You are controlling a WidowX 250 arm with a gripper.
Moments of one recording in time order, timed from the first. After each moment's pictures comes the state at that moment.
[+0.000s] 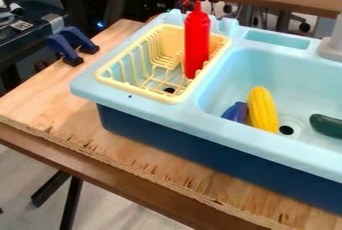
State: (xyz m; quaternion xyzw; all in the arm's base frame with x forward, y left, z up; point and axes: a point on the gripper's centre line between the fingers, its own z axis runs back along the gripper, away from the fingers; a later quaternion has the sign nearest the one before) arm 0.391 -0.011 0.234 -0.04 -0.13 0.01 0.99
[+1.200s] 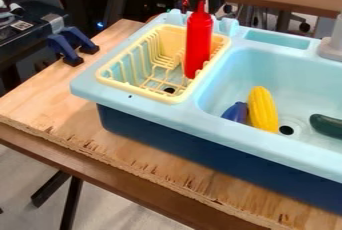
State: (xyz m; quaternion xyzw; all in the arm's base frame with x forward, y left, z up) arm 0.411 -0.027 0.211 -0.04 -0.11 0.00 0.99
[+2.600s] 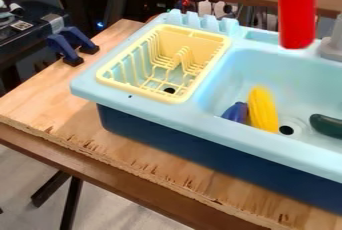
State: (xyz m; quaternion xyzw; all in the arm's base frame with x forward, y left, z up) arm 0.344 -0.132 0.305 -0.10 -0.23 -0.06 0.97
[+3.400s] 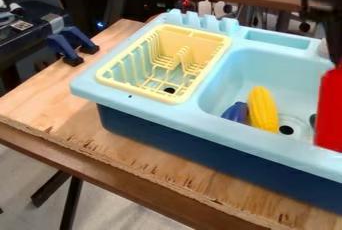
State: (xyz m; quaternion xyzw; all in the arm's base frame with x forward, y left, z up) arm 0.325 -0.206 0.211 -0.08 -0.16 -0.18 0.97
